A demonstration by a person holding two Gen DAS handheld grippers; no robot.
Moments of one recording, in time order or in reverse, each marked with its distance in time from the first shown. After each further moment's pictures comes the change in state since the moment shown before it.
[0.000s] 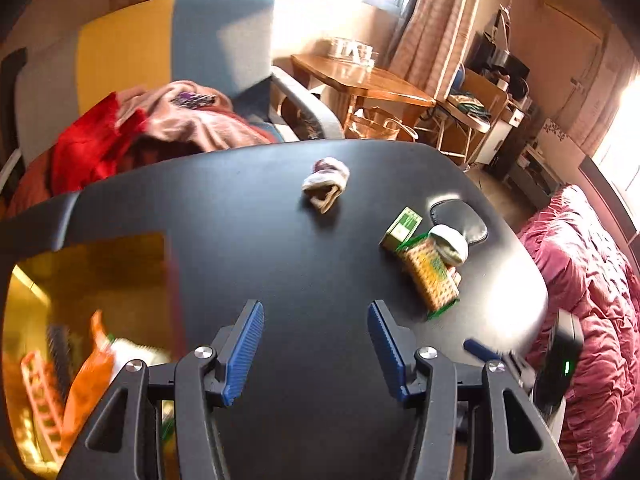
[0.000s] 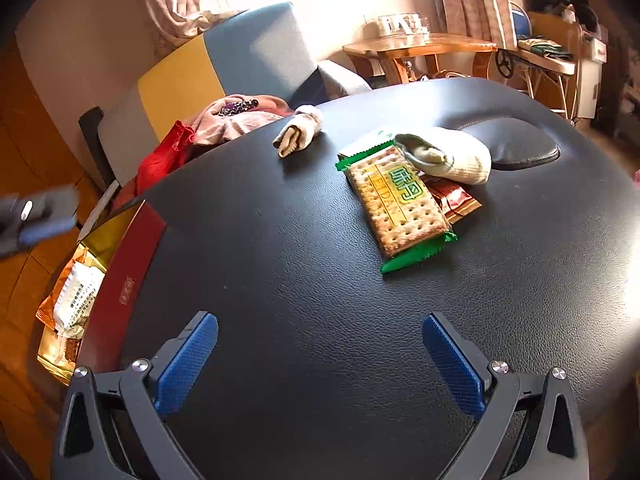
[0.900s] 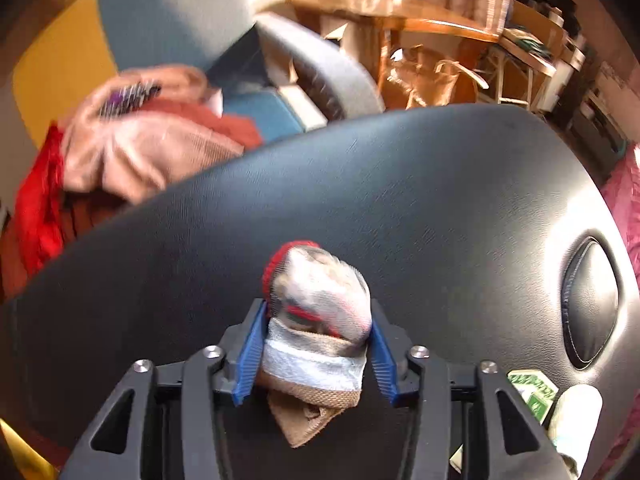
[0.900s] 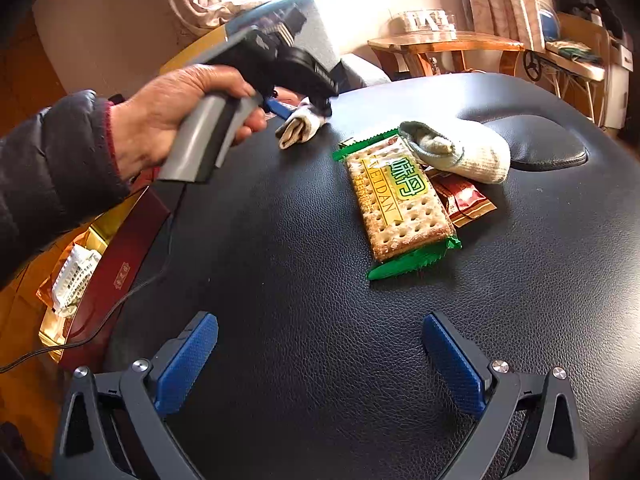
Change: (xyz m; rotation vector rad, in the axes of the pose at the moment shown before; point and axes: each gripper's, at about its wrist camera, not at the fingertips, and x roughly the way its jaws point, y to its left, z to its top) left arm 0.246 -0.022 0.135 0.035 0.190 0.204; right arm 0.024 -0.021 0.002 -0.068 0.013 0.091
